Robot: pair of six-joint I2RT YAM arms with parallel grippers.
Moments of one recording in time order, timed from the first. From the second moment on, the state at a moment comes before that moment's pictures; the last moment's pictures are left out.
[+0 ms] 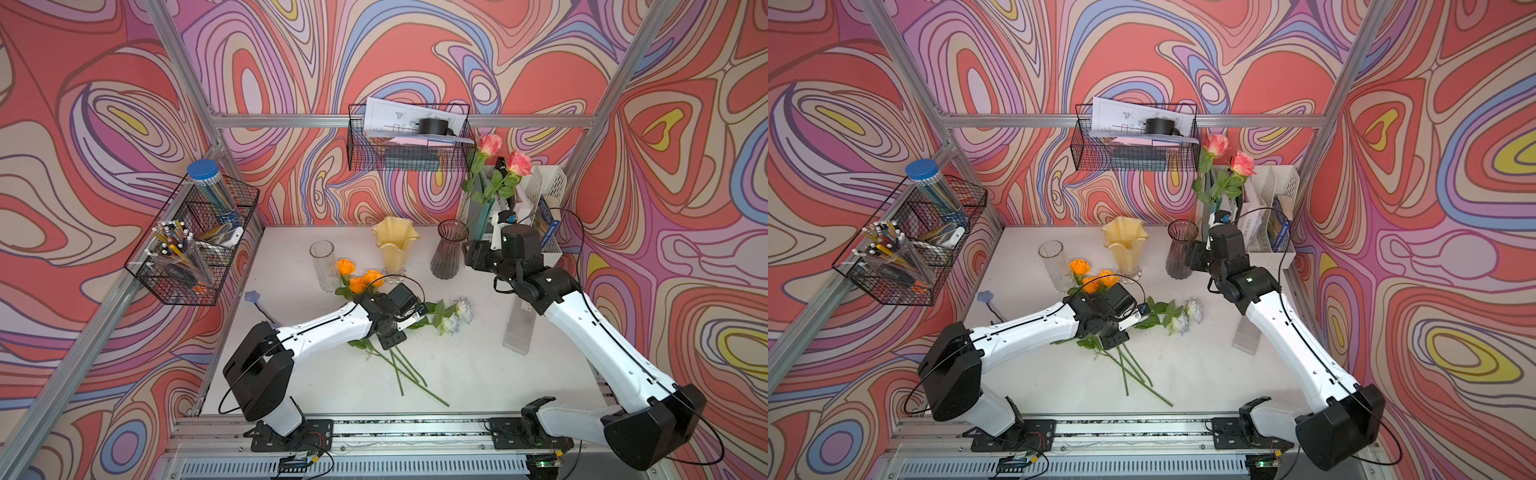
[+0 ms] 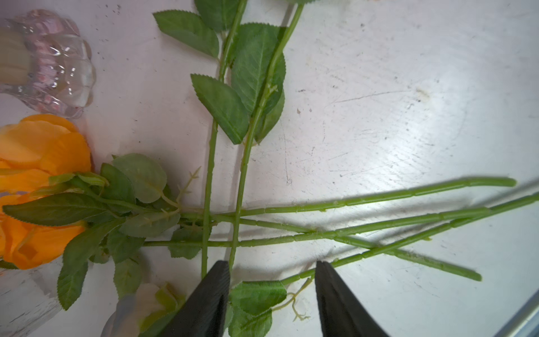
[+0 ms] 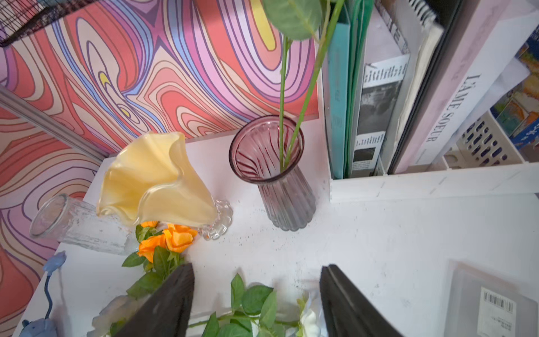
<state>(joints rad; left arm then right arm) -0.85 1.64 1.15 -0.76 -0.11 0.33 0.37 1.25 1.25 -0.54 0.11 0.41</state>
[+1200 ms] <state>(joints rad) -0.78 1.91 1.29 -0.71 -0.13 0.47 0.37 1.10 1.05 -0.59 0.09 0.45</state>
